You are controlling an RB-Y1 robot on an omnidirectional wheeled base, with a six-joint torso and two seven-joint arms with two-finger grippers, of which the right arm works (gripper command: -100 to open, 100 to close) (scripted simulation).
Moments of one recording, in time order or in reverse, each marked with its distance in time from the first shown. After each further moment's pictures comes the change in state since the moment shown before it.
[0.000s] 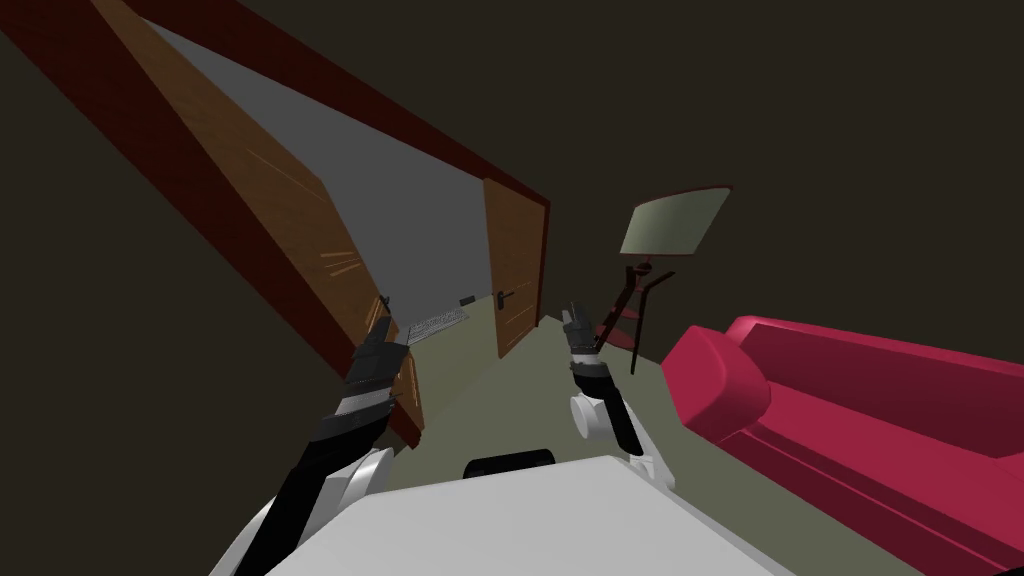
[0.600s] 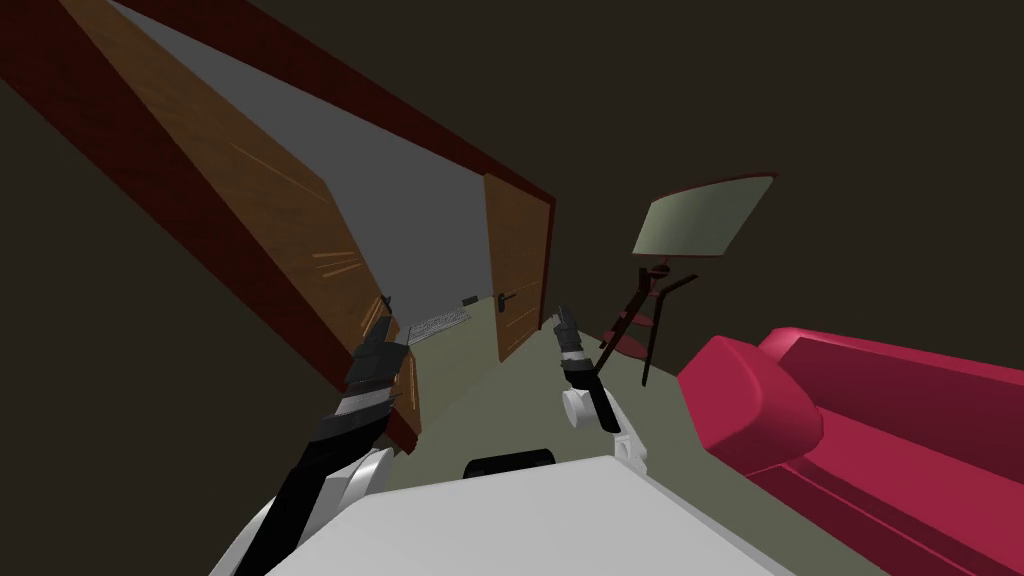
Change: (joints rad) arm -0.096 -0.026 0.011 0.167 -0.007 -0.004 -0.026
